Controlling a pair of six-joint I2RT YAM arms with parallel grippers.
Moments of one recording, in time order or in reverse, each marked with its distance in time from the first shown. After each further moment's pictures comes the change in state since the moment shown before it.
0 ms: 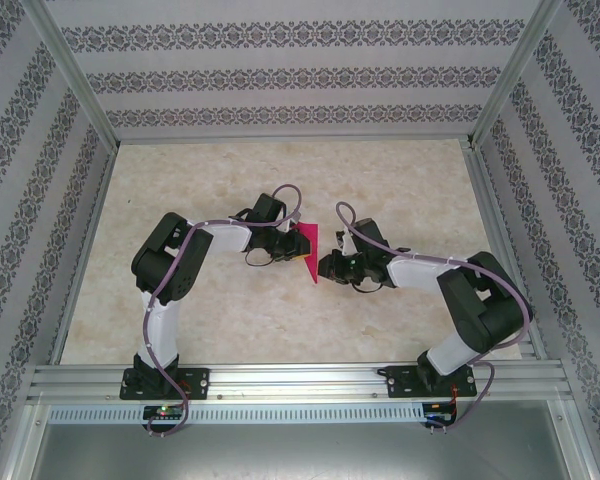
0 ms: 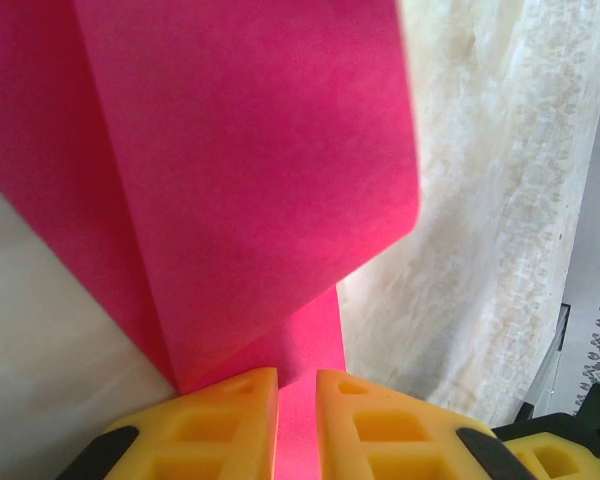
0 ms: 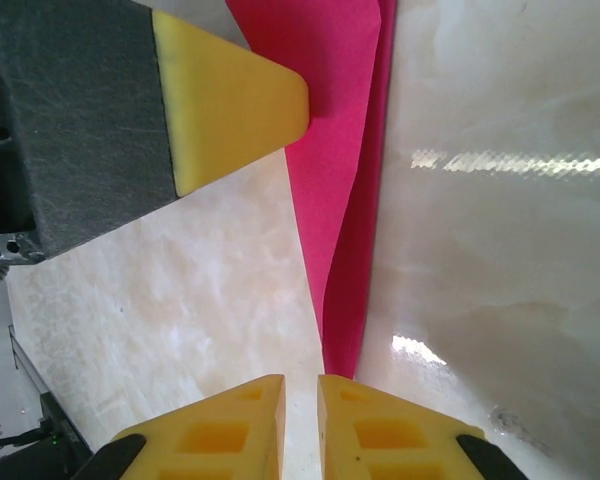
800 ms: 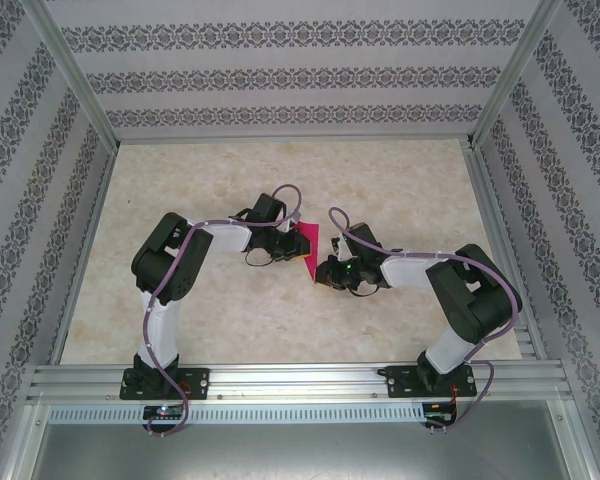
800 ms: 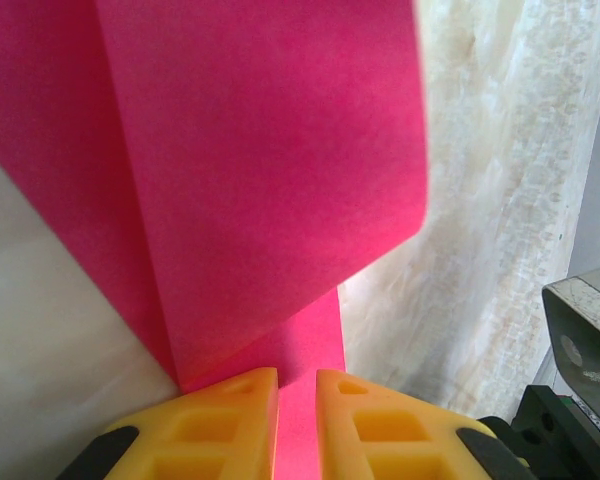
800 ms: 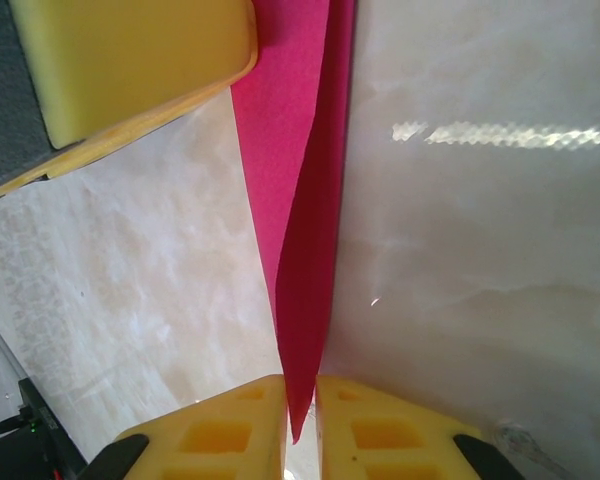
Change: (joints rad) left arm 0.000 0.000 0.000 0.000 0.000 0.000; right arm 0.029 0.065 0.002 0.005 -0.010 0.003
